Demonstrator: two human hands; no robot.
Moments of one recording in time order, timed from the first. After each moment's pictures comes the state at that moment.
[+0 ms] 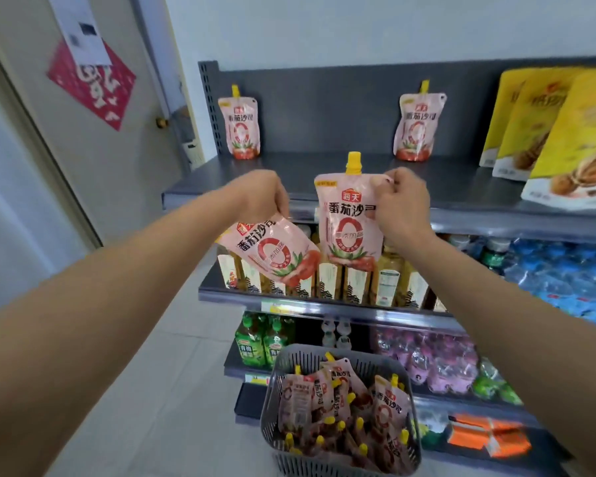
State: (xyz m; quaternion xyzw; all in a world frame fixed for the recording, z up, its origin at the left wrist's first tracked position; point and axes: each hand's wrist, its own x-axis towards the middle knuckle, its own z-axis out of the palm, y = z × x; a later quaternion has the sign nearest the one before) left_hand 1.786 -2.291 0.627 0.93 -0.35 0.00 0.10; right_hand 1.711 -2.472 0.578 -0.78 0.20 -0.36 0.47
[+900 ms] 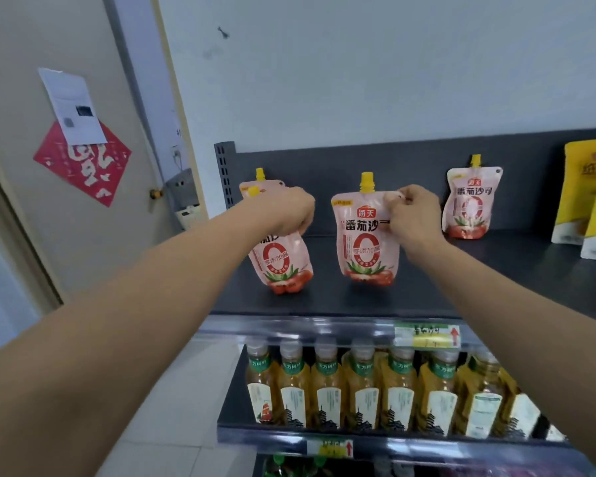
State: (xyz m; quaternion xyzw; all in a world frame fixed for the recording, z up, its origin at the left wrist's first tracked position) left_hand 2.014 -2.310 0.701 0.88 -0.43 0.14 -0.16; right_hand 1.920 -2.471 0.648 -0.72 0.24 -0.40 0.52
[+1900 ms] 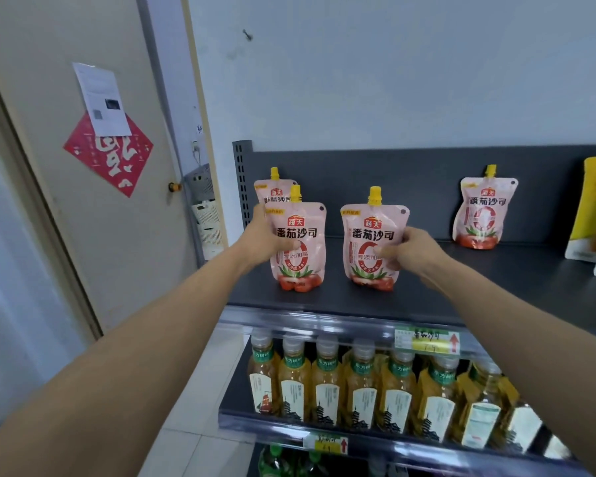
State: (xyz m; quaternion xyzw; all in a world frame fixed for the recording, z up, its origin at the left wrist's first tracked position) left_hand 2.009 -2.265 0.643 0.79 -0.23 -0.06 0.57; right_hand 1.910 -2.485 0.622 -0.79 0.19 -0.16 0.57
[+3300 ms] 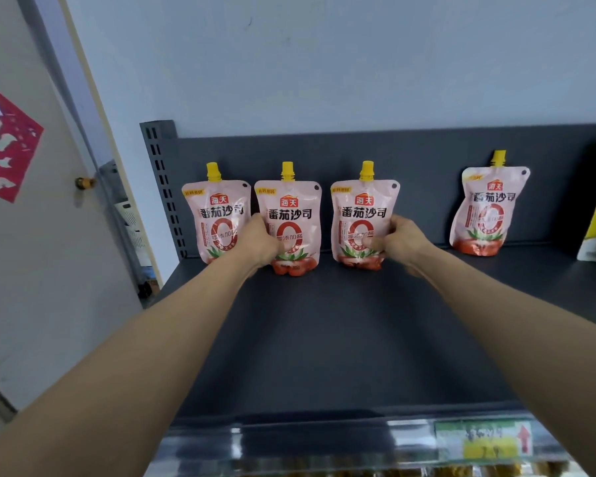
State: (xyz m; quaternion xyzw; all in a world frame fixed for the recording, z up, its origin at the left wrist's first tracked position) left_hand 2.174 -2.388 0.602 0.83 -0.21 -0.10 0.51; right_hand 2.049 -2.572 0.599 -0.74 0.28 -0.21 0.57
